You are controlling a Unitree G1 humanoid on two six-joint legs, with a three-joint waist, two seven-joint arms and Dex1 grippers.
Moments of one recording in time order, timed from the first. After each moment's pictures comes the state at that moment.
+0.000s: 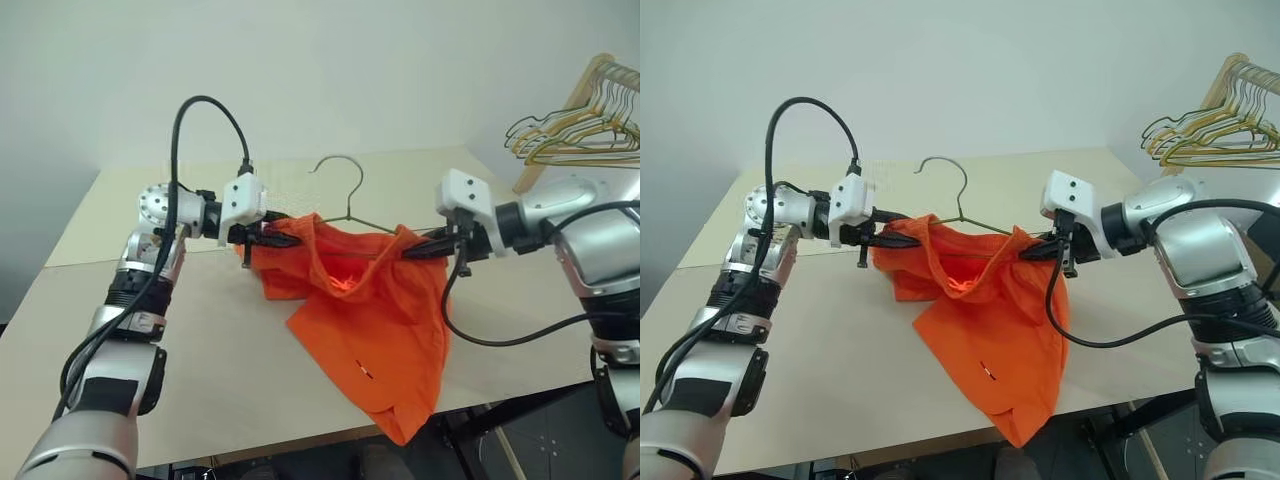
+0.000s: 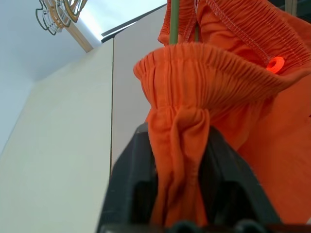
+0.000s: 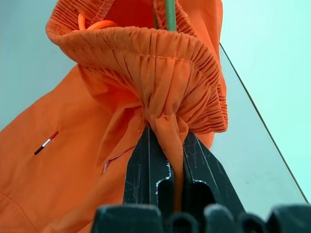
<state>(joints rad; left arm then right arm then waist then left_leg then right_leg) -0.91 0.57 -0.13 0.54 -0.20 -0.13 -1.44 -0.82 -0.89 0.21 -0.03 0.25 0.65 1.34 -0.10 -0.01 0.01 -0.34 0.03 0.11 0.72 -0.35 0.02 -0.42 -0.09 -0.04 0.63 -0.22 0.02</state>
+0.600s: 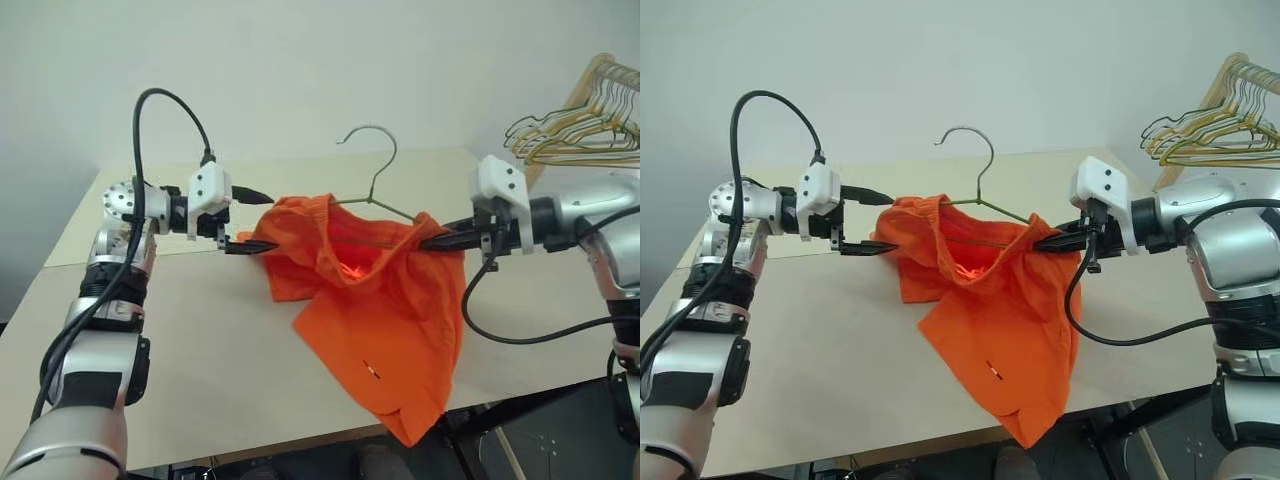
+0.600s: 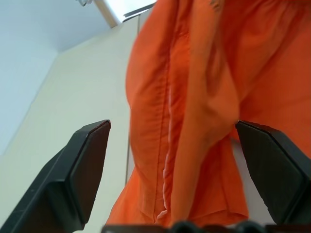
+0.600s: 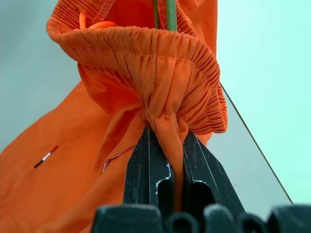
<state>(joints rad) -0.98 0.63 -0.07 0.76 -0.19 -0.18 -1.49 -0.77 -0.94 0.10 -0.02 0.33 0.59 1.38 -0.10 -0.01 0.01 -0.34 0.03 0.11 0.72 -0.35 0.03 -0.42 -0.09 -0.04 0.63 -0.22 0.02</state>
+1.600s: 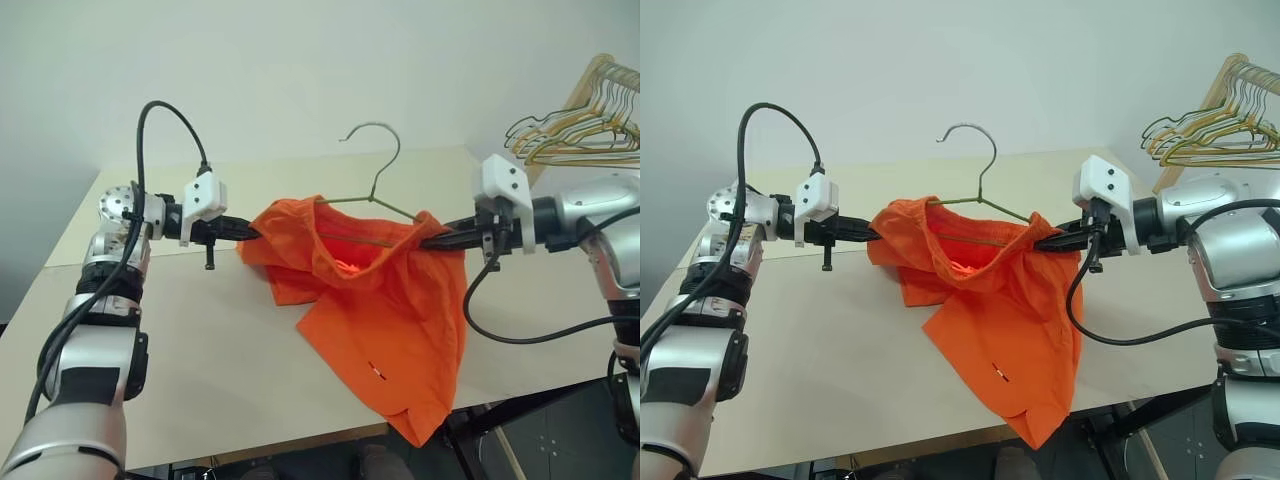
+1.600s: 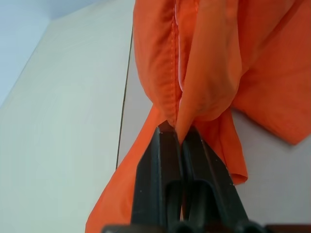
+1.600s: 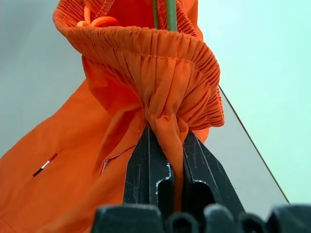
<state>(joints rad) -0.98 0.64 -0.07 0.88 -0.10 -0.24 -1.47 -0.77 -0.94 0.09 -0.01 0.34 0.57 1.37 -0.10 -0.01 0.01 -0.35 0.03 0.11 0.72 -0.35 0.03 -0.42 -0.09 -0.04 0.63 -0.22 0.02</state>
